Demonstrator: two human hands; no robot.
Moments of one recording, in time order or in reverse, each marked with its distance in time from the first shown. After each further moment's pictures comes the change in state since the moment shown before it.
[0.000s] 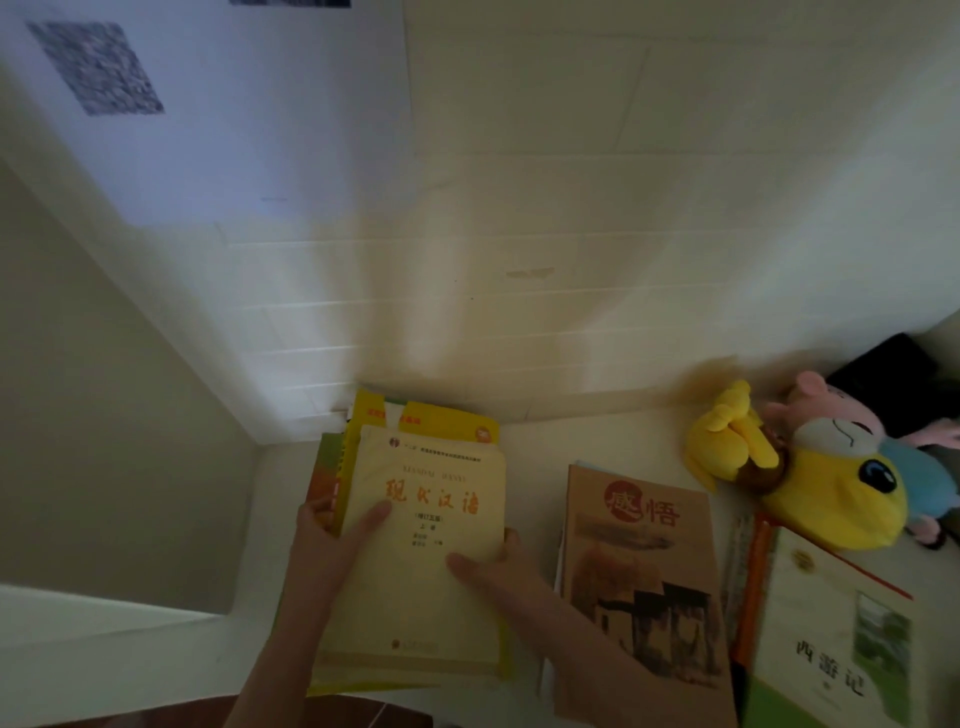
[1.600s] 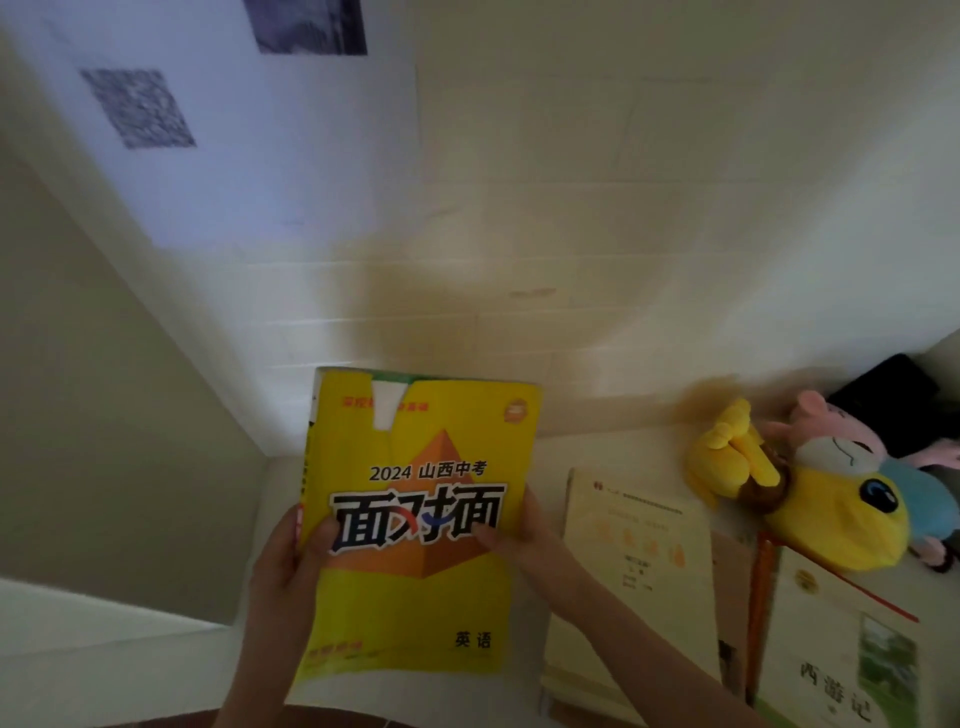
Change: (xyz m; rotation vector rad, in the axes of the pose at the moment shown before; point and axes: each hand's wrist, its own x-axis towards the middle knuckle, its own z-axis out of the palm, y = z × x) left_hand -0.045 0.008 -0.030 -0.313 0.007 0.445; right_hand -0.011 -0.036 -0.030 -0.049 -0.165 -0.483
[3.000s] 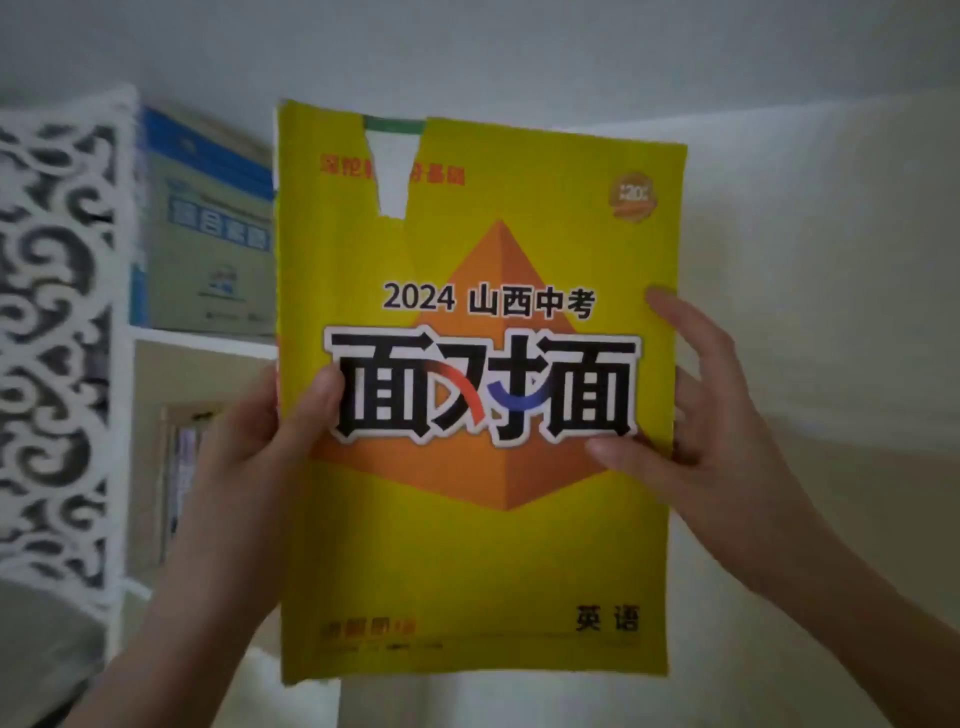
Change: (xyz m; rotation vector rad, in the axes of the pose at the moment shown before) left_hand -0.184 0.389 -0.091 -0.232 0.441 0.957; right_hand -0.221 -0.416 0.070 -0.238 -0.362 -1.342
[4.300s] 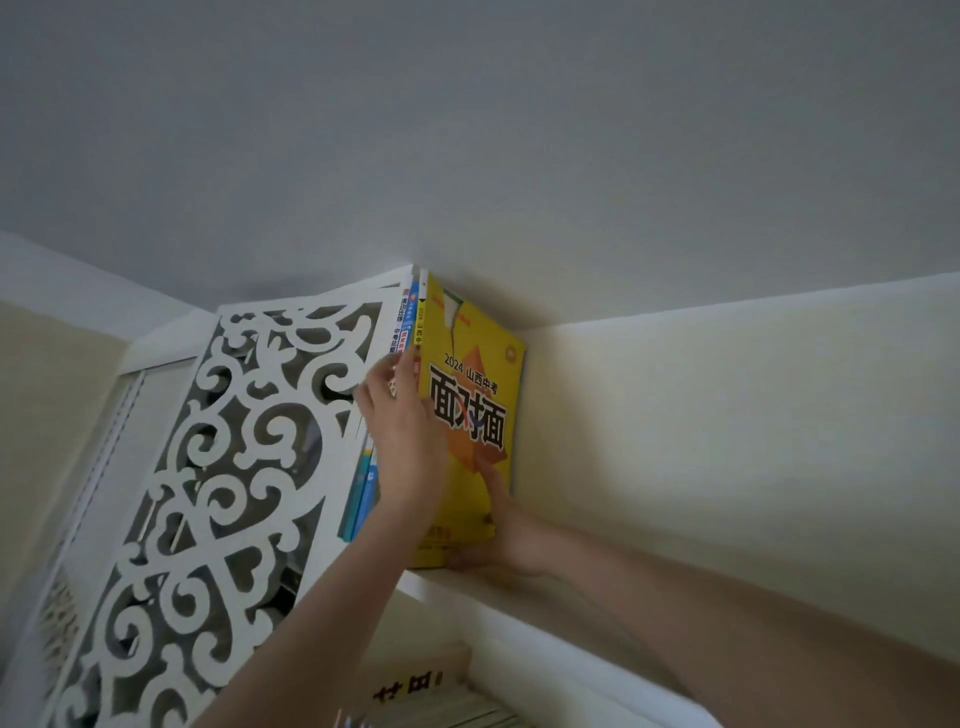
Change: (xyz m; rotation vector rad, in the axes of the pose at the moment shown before) left_hand 0.390 -0.120 -0.180 0.859 0.592 0.511; right_hand 0.380 0.199 0.372 -0.427 -0.588 0.122
